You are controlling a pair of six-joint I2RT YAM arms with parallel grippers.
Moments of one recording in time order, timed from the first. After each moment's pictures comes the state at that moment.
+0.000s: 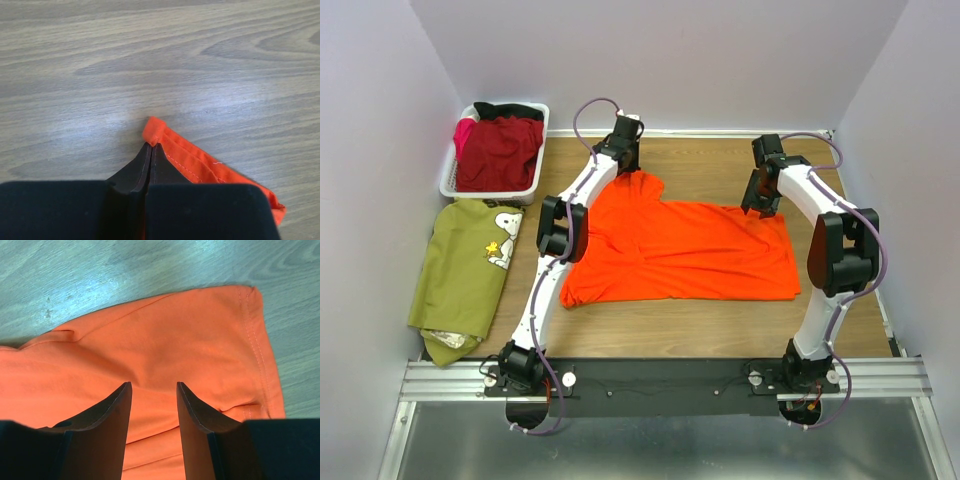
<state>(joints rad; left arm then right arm) -0.37 2.69 2.49 -0.55 -0.10 -0.25 0.14 1.92 1.51 -0.77 0.19 0.47</state>
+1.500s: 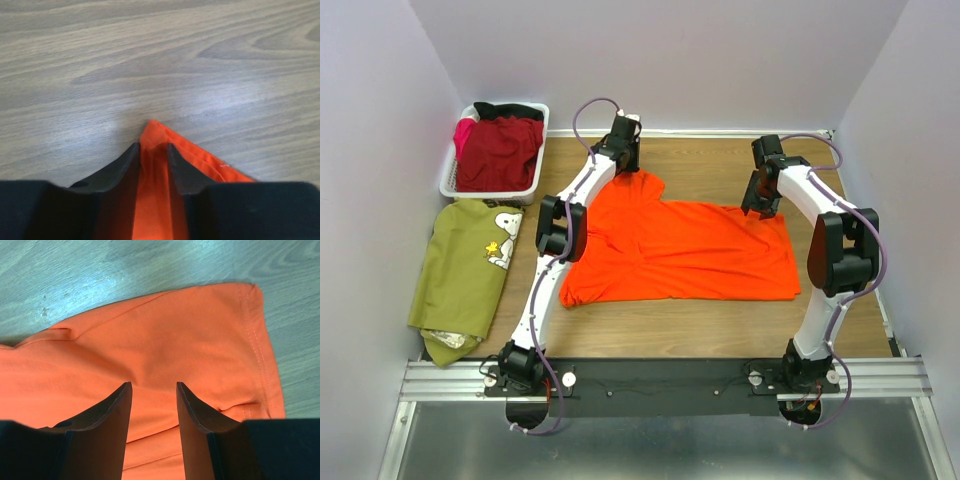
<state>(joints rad) -0.35 2.69 2.48 -0.52 -0.06 -0.20 0.14 1.92 1.51 -0.77 0.19 0.47</state>
